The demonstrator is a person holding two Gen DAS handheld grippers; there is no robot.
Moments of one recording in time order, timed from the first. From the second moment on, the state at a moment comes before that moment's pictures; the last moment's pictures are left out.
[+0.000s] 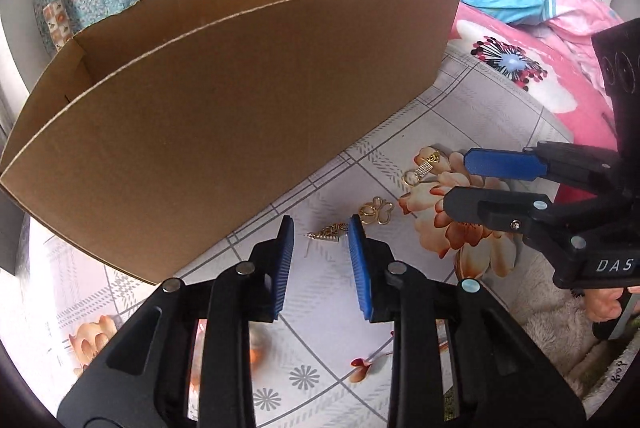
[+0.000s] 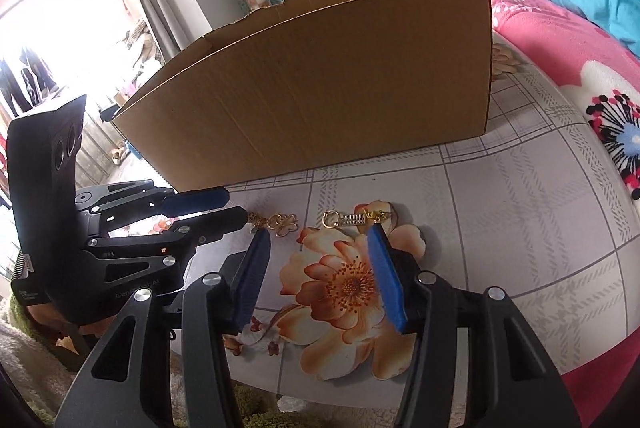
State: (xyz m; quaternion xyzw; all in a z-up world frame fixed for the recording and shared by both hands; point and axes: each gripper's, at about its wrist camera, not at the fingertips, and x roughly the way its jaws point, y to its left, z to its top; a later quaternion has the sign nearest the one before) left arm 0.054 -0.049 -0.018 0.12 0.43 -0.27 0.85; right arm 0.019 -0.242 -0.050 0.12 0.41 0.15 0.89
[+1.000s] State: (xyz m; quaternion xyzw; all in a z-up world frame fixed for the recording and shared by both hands) left arm 0.033 -0.040 -0.010 0.14 0.41 -0.28 0.86; right arm 0.013 -0.246 -0.044 0.13 0.41 0.14 0.89
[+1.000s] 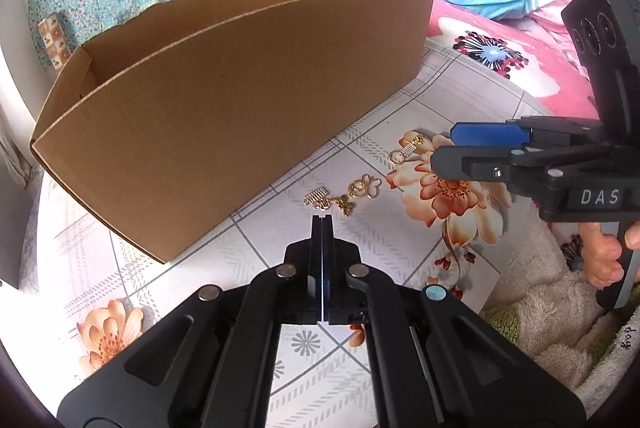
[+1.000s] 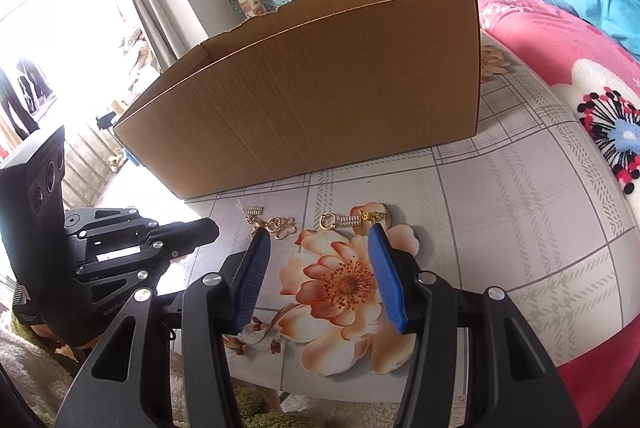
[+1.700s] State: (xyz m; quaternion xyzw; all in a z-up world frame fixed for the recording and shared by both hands) left arm 0.064 -0.042 -0.022 0.14 0.43 -0.24 0.86; right arm 0.015 -0.246 -0.046 0.14 0.41 0.15 0.89
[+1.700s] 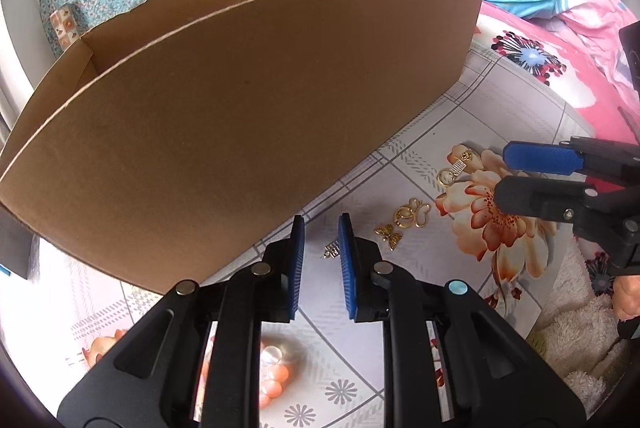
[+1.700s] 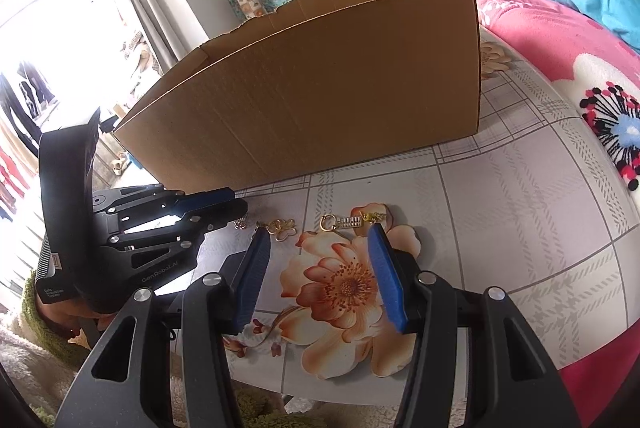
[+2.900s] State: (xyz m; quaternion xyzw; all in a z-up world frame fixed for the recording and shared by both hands) left arm 0.020 -0.034 -0.028 0.15 0.42 -0.26 0.85; right arm 0.011 -0.244 -0.040 0.15 0.40 0.15 0.89
